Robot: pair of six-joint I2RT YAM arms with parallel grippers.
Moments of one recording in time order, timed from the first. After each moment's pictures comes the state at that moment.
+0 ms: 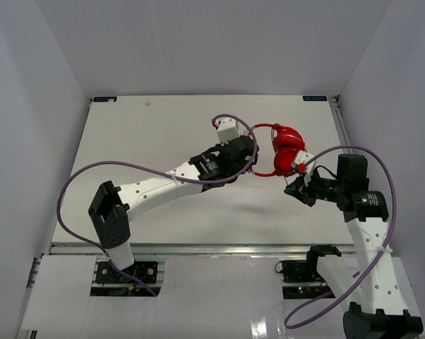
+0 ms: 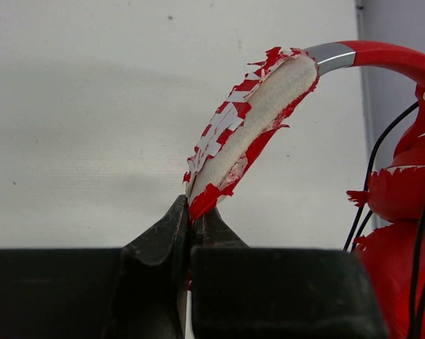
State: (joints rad) left arm -1.05 1.73 1.54 -0.43 -0.66 -0.92; right arm 0.03 0.76 0.91 -0.94 -0.83 -0.77
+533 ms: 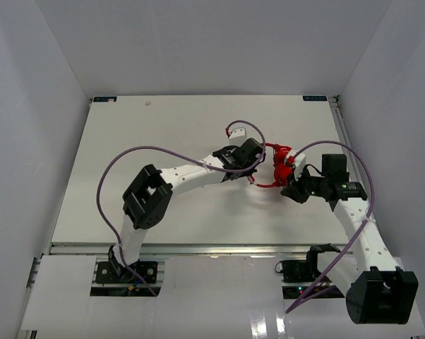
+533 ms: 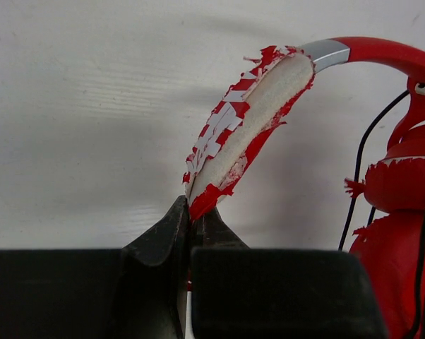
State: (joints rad) left arm -0.97 2.03 1.63 -0.45 -0.45 -0.94; right arm 0.05 0.94 0.72 -0.67 -0.72 -0.64
